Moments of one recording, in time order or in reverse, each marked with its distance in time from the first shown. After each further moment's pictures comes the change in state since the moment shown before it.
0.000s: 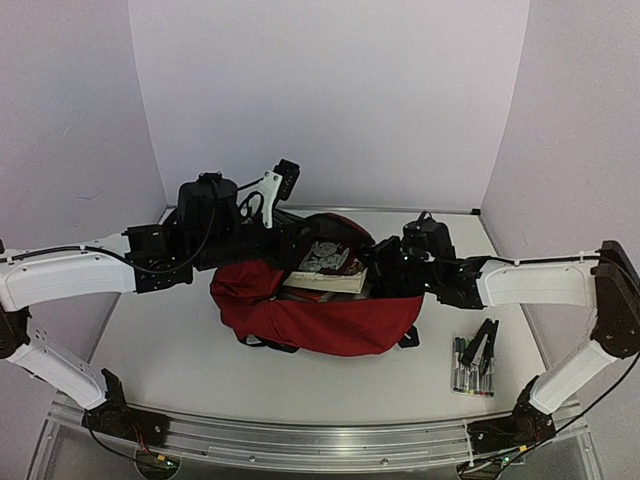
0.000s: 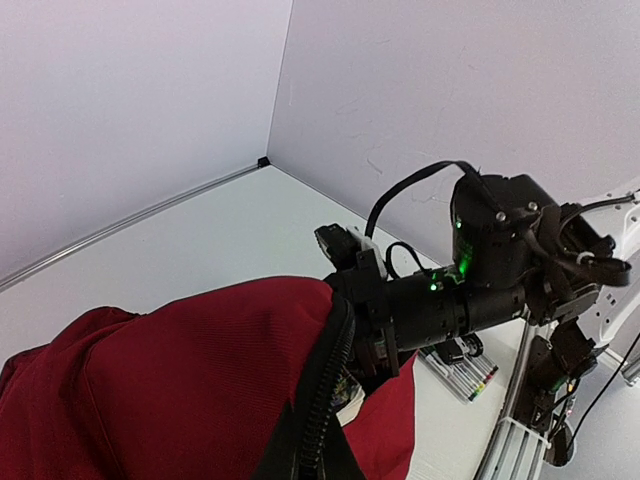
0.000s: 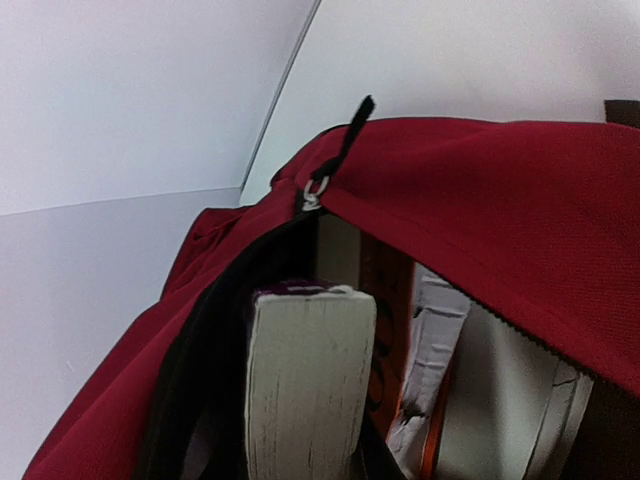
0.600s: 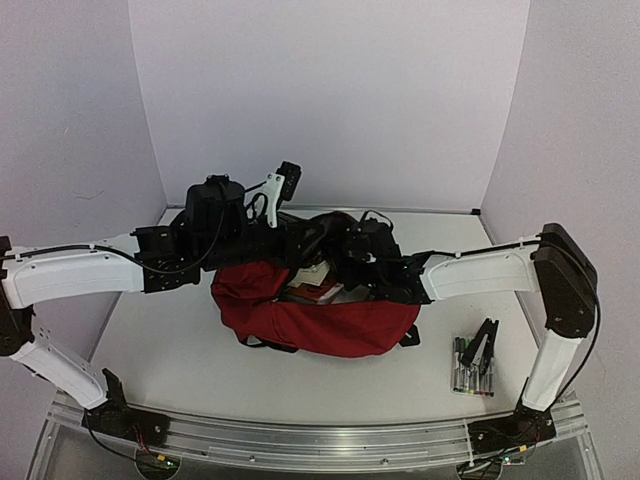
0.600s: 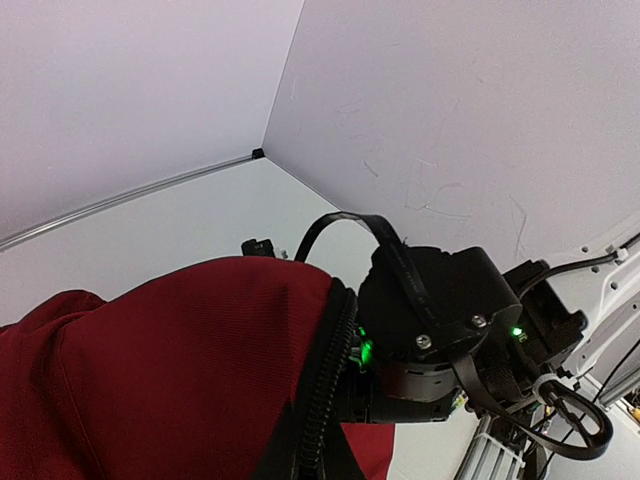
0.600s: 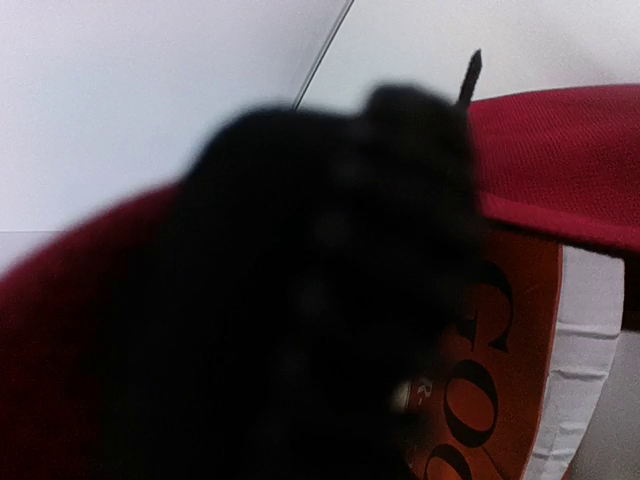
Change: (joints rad) left arm 0.011 0.036 0.002 0.029 0.009 -0.102; right arm 0.127 0.315 0.278 0.017 0.283 0.003
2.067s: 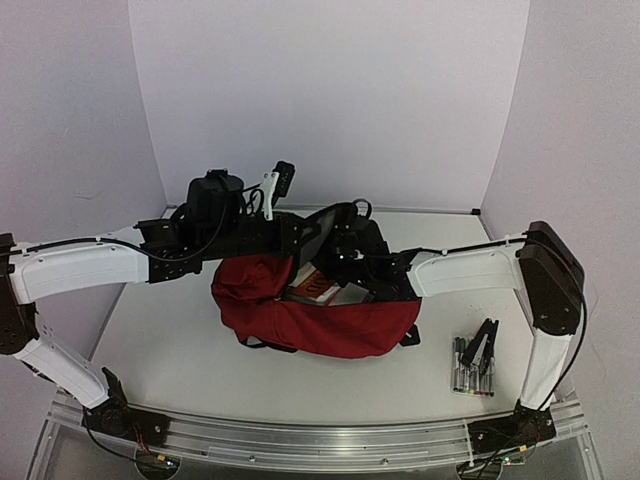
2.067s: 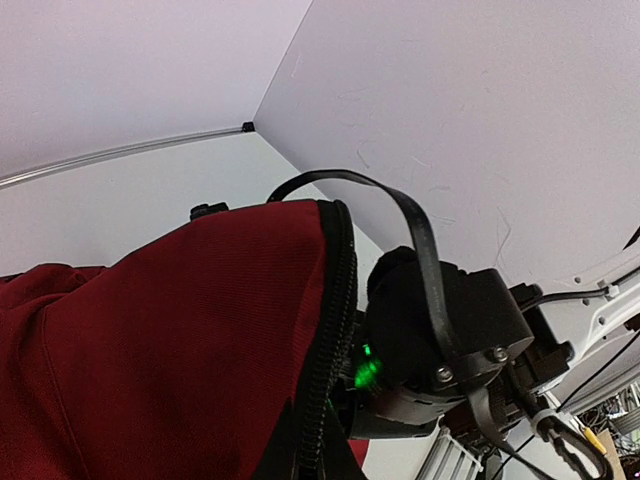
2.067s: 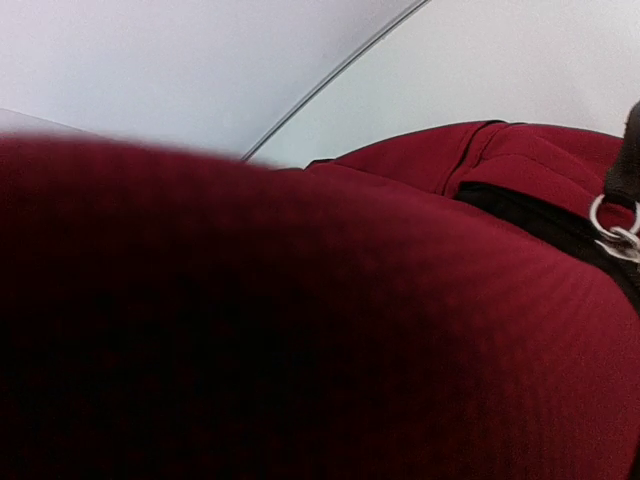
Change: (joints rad) left arm 0.081 0.030 0.013 -0.020 0.138 -0.143; right arm 0.018 0.071 0.086 -0.001 -0.077 -0.331
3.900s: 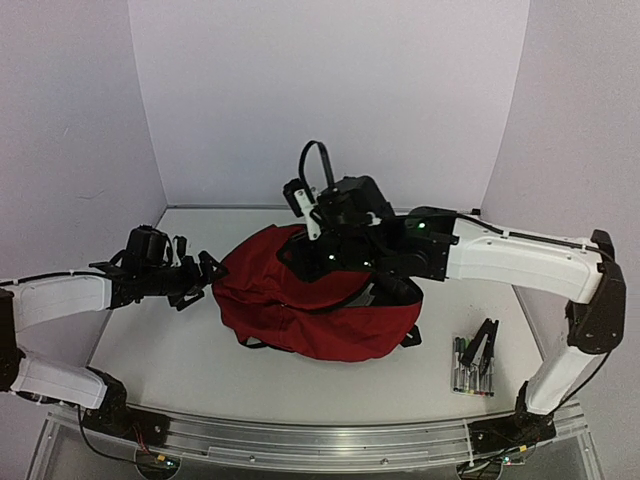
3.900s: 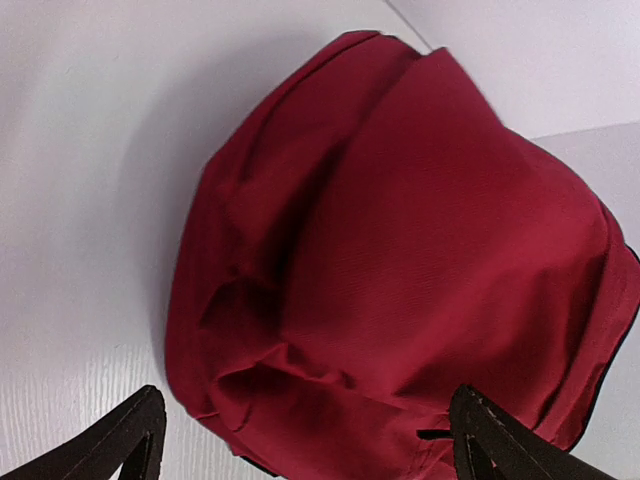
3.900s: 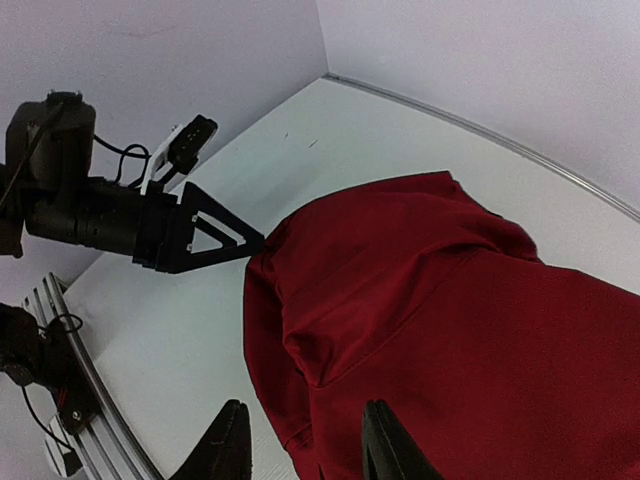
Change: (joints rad) left arm 0.562 -0.222 -0.514 -0.124 0.197 -0.359; right arm 0.208 -0.214 0.296 -0.609 -0.017 -0.856
